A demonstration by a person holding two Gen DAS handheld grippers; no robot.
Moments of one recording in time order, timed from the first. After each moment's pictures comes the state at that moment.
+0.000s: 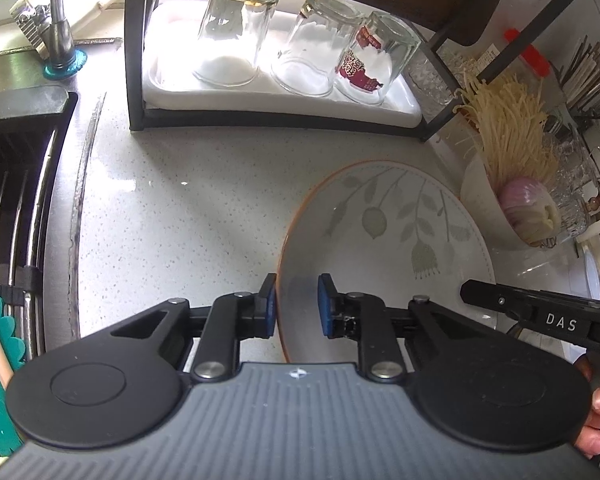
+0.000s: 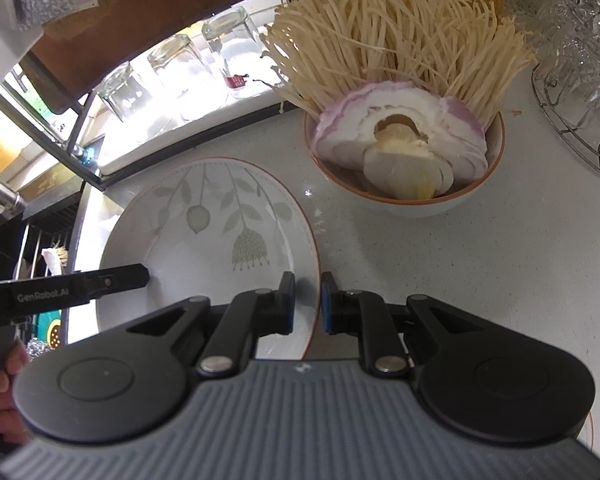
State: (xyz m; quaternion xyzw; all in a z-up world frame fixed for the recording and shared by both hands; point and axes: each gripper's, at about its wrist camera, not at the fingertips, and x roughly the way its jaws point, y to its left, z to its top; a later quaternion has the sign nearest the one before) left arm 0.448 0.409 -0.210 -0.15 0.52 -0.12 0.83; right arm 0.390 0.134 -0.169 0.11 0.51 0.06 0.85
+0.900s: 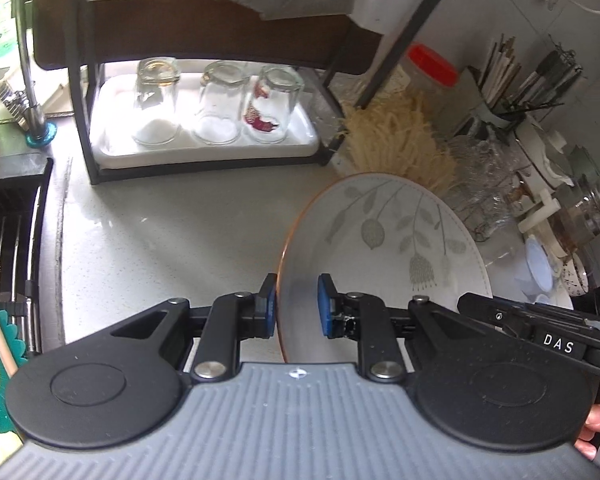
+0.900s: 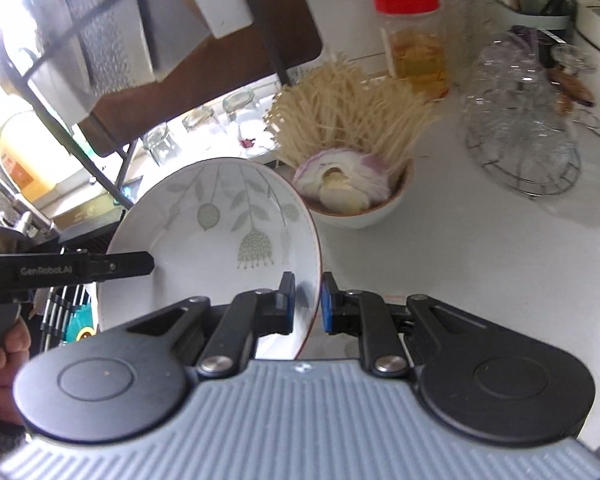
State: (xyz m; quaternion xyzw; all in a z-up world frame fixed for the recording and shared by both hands) left arm 0.396 0.357 -0.120 -0.12 0.47 -0.16 0.86; right arm 0.305 0.085 -0.098 0.13 0.43 0.05 0.89
